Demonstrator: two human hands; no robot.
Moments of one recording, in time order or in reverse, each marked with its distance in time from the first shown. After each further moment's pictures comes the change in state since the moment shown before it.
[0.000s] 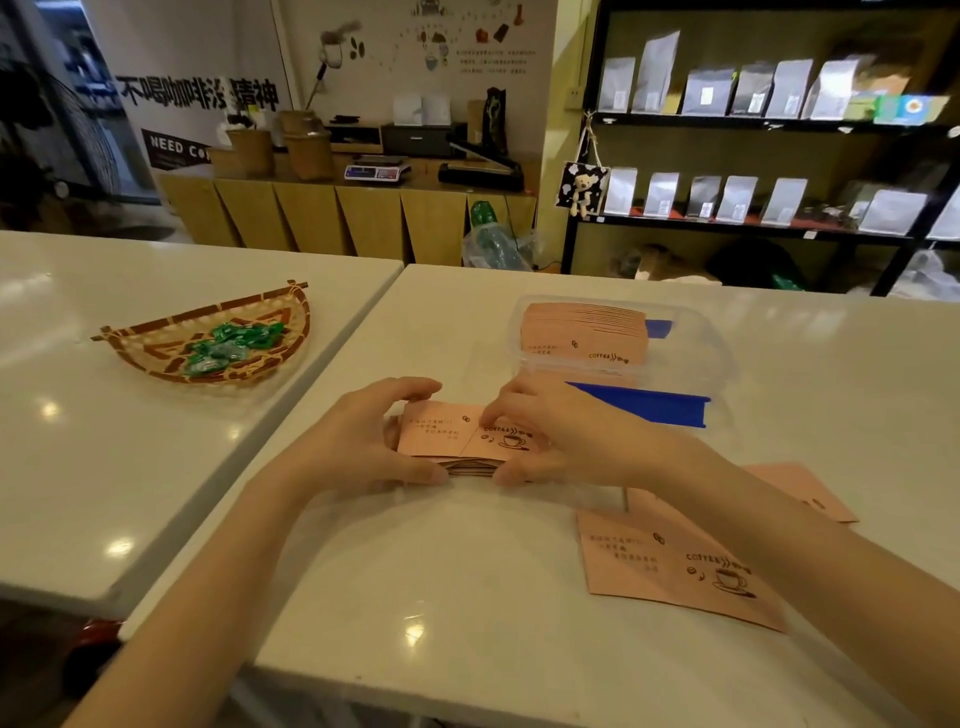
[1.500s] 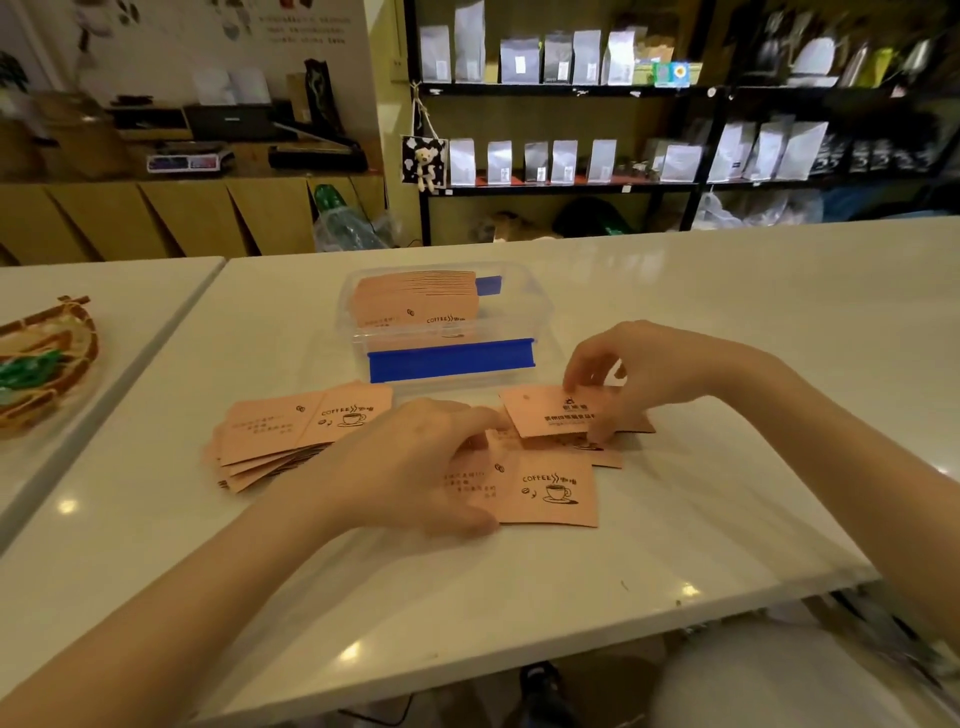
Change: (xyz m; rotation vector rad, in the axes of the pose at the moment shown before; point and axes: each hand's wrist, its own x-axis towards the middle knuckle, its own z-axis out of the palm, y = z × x) left_hand 0.001 0.131 0.071 0.316 -0.347 0.522; right_hand -0.142 0.075 -0.053 0.120 -0.079 0.581
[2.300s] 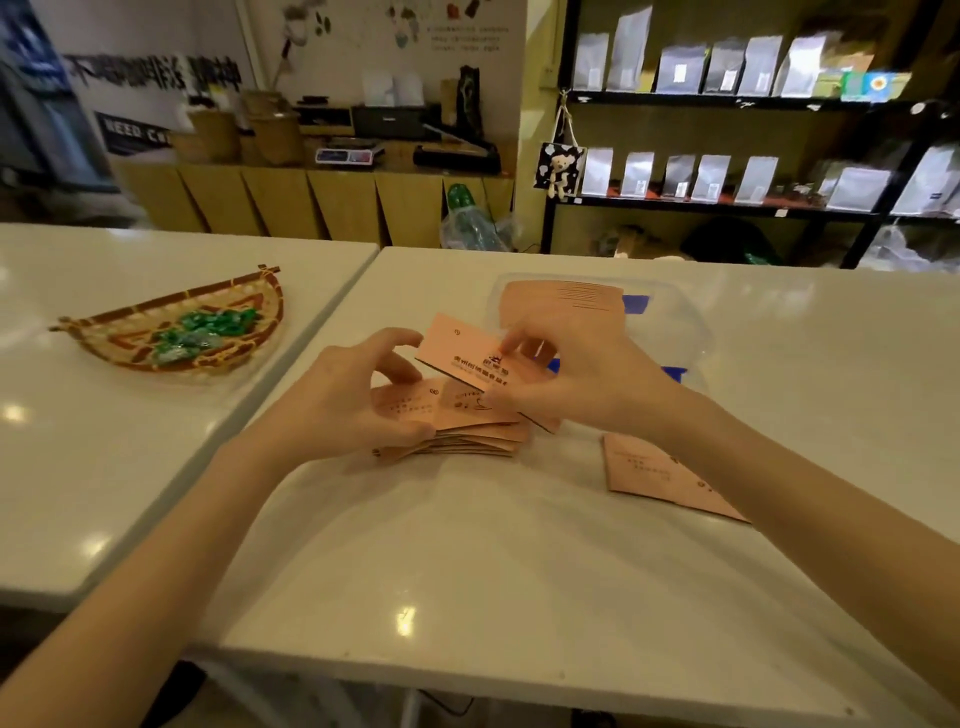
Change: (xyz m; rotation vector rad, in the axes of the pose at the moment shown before) left_hand -0.080 -0.096 -0.034 -0.172 0.420 -0.427; right_hand 0.059 -0.138 0.032 0.128 0.353 -0.388
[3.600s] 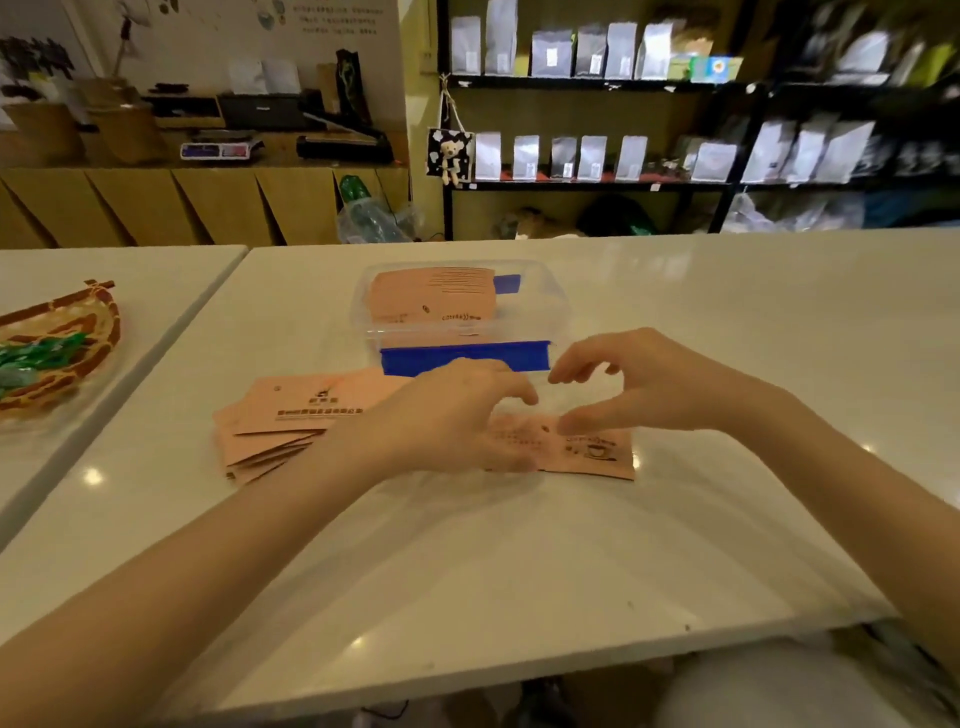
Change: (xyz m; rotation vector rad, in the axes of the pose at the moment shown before) left_hand 0.044 0.125 0.081 0.204 -0.401 0.353; right_hand -0.086 0.086 -0.059 -0.036 -0.198 0.291
